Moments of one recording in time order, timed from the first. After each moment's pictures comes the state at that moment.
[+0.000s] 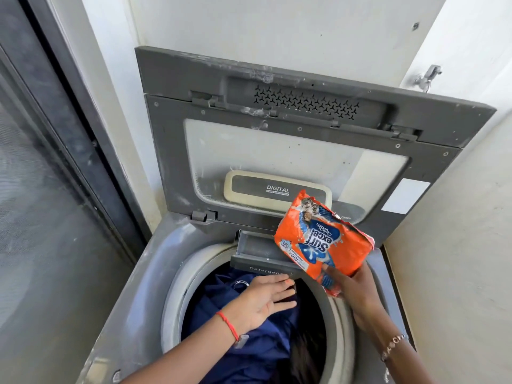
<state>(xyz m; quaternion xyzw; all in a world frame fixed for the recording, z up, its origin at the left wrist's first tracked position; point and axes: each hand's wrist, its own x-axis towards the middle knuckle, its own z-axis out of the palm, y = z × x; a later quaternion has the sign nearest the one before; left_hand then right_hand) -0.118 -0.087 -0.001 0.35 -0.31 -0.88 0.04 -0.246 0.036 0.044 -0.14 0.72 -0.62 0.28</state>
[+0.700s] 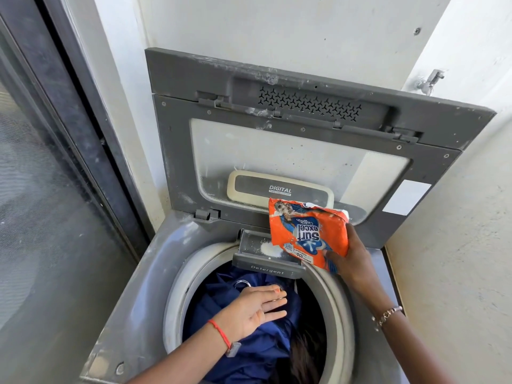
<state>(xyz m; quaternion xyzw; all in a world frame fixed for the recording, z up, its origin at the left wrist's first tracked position) -0.096 -0.087 -0.015 0.38 -0.30 -0.87 0.03 -0.261 0.011 0.074 -0.30 0.82 -0.44 0.19</state>
